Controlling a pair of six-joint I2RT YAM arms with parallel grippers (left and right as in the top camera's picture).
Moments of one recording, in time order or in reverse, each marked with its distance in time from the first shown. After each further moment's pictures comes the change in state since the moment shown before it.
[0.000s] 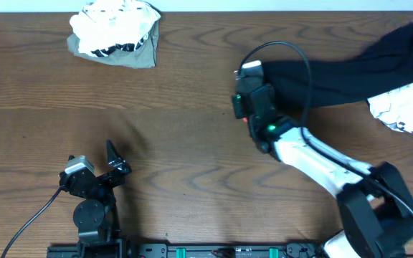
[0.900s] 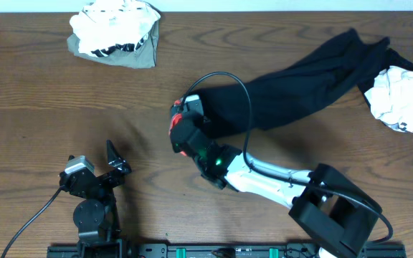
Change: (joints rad) left arm 0.000 0.000 0.000 0.000 0.000 0.000; right arm 0.371 0.130 0.068 0.129 -0.009 0.354
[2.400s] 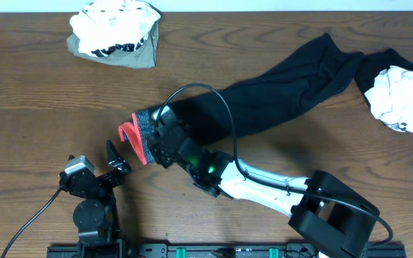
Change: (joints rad) left arm 0.000 0.000 0.000 0.000 0.000 0.000; right arm 0.063 -0.004 0.032 -0.035 -0.174 -0.261
